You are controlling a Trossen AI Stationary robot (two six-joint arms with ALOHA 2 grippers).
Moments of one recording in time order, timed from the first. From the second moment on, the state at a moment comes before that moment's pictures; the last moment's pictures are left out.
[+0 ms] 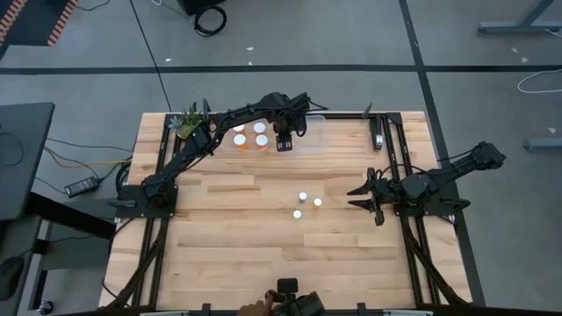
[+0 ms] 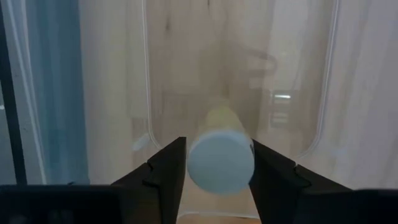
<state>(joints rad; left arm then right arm) 0.49 2.53 2.36 -1.17 -0.07 0.44 0.38 0.22 0.01 0.05 0.36 0.16</state>
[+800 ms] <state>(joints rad) 0.42 2.40 2.36 -1.16 -0.08 0.44 0.38 0.22 0.01 0.05 0.36 0.16</state>
